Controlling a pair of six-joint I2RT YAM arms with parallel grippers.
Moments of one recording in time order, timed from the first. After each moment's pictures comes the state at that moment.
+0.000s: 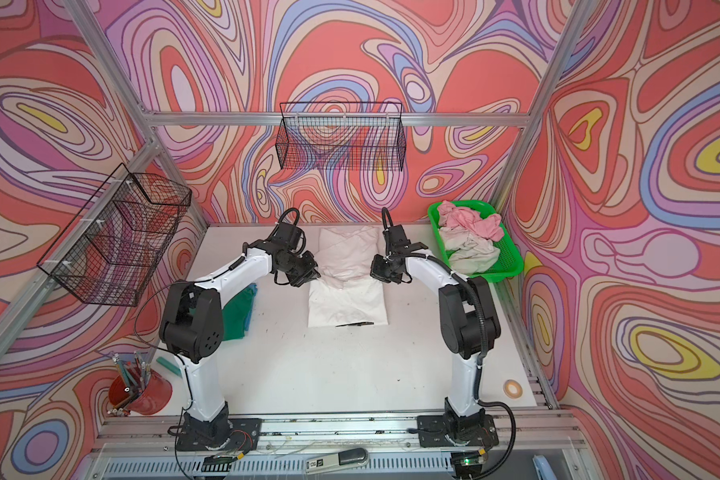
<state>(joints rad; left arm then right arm) -0.35 1.97 1.57 -0.67 0.34 -0.95 0.30 1.96 1.50 -0.60 -0.29 0.57</state>
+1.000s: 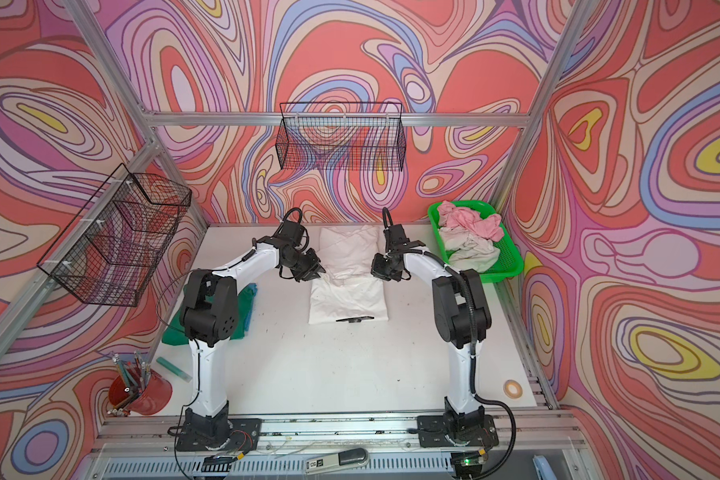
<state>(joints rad) -0.32 2.15 1.71 -0.66 0.42 -0.95 0.27 2.07 1.57 -0.59 -0.30 0.55</state>
